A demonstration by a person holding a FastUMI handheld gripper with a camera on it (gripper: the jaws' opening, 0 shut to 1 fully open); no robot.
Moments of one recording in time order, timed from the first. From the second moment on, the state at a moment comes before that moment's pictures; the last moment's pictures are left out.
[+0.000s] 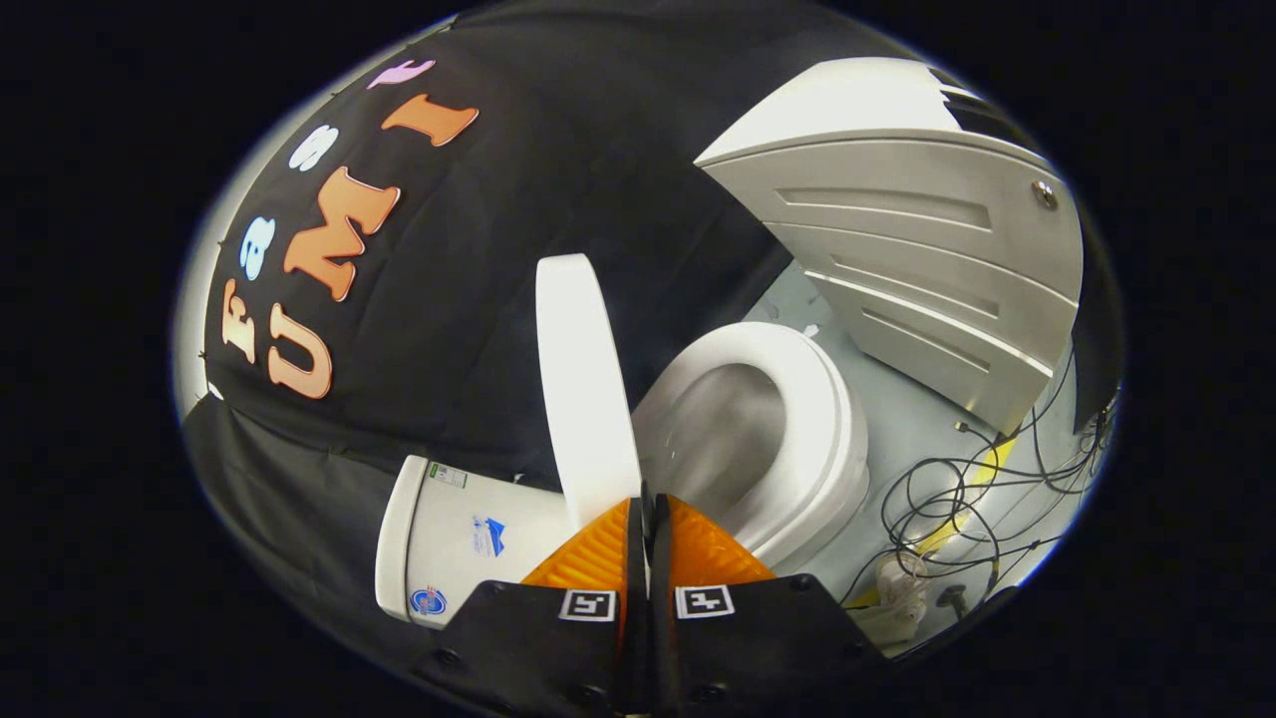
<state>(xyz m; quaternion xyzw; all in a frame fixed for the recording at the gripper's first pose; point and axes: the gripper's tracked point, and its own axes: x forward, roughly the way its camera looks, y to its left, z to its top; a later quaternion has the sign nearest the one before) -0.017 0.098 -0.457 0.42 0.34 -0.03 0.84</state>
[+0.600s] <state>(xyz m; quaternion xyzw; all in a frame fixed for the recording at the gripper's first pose) -0.015 0.144 -0.411 0.37 0.32 -0.01 0.87</state>
